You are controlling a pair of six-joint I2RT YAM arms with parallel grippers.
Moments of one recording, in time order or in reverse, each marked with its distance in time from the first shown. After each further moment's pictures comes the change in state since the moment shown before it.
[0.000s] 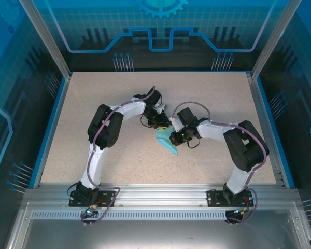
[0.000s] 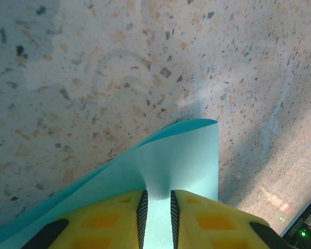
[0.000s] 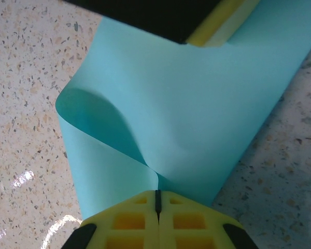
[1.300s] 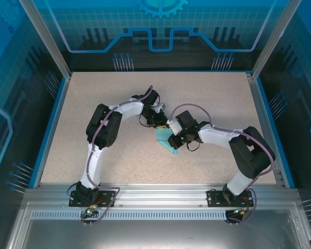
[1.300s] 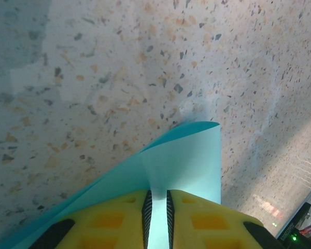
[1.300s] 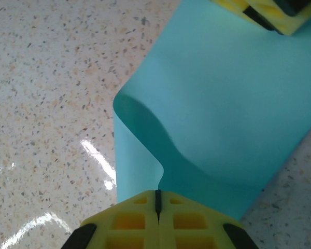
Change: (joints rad) left arm 0.021 -0.010 -0.040 0.068 0.024 -0.026; right arm 0.058 -0.086 -0.049 0.030 0.018 -0.055
